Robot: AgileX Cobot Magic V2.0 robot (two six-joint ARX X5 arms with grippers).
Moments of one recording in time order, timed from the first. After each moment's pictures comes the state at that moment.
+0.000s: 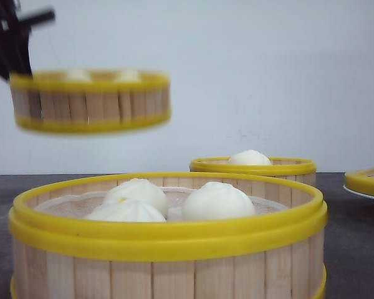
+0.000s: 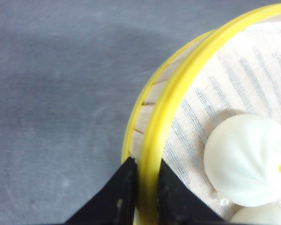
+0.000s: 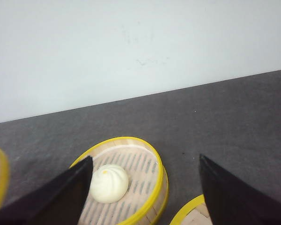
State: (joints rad) left arm -0.08 1.35 1.34 -0.77 0.22 -0.21; right arm 0.08 0.69 0.86 -0.36 -0.08 0.31
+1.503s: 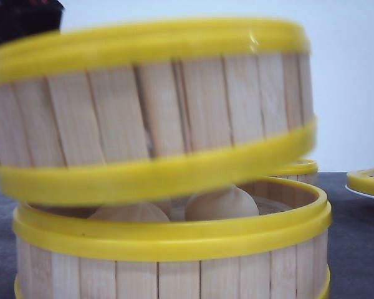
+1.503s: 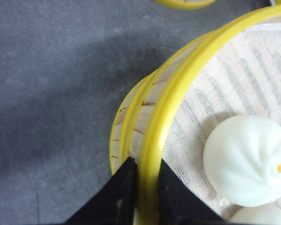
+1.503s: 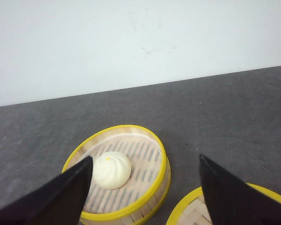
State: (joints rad) left arm -0.57 1.15 0.96 -0.74 0.20 -0.25; right arm 0.11 0.69 0.86 -0.40 -0.08 0.28
